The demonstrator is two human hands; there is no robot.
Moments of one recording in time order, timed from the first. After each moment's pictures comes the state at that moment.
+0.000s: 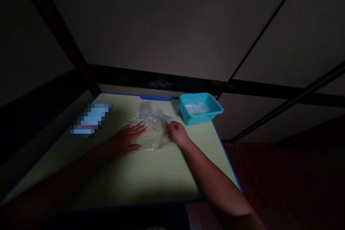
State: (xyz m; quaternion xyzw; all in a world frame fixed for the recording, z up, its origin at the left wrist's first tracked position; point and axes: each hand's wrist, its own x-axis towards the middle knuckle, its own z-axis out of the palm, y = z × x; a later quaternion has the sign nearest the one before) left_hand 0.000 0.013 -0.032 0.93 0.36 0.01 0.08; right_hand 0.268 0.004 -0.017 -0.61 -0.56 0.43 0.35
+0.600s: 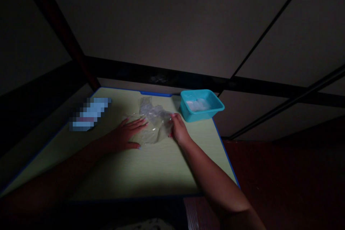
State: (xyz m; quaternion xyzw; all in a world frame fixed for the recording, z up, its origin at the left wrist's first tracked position) left_hand 0.005 0.007 -0.019 0.92 0.38 0.01 0.12; right_hand 0.261 -0.005 -0.004 -0.57 -0.43 0.52 0.47
